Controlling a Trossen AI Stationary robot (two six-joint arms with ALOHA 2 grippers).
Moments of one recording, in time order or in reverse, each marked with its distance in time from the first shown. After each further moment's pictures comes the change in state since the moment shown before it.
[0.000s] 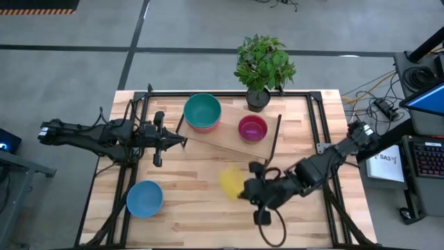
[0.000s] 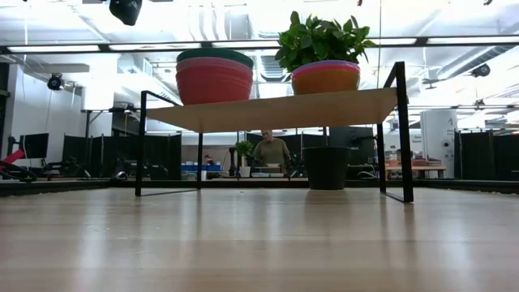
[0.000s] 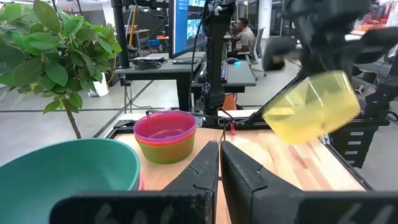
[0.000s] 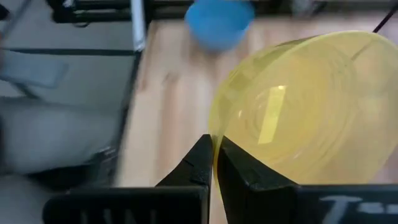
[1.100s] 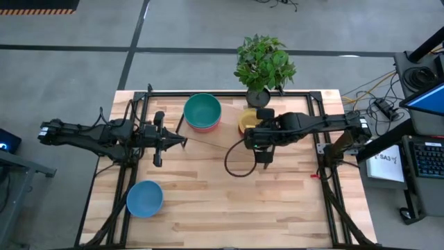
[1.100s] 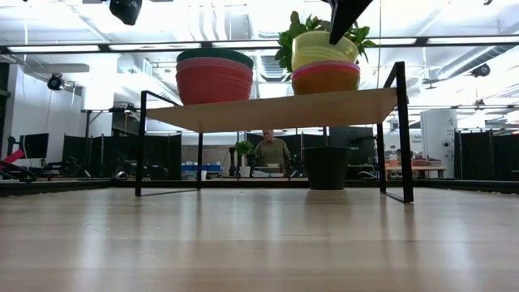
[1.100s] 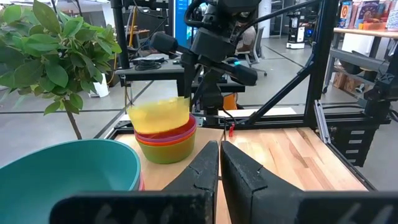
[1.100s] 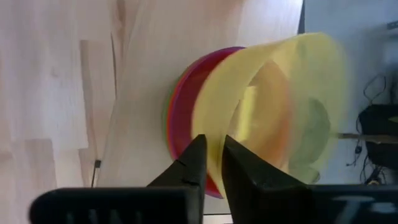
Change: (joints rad) left arm 0.000 0.000 0.000 0.000 0.000 0.008; right arm -0.424 0.014 0.121 -0.650 0.115 -0.356
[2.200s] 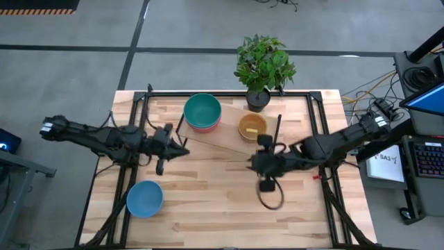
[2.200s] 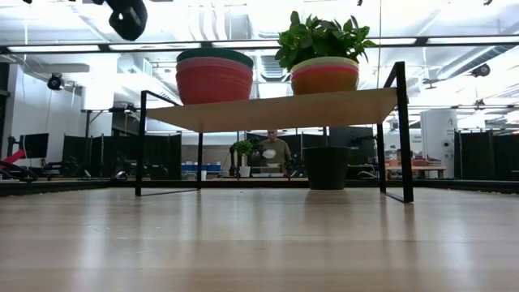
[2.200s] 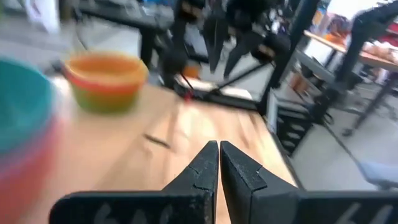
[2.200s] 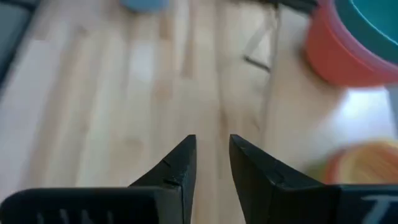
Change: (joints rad) left arm -0.074 0.095 -0.003 -0.024 0.063 -0.316; right arm 0.257 -0.220 -0.382 0.611 -0.044 0.086
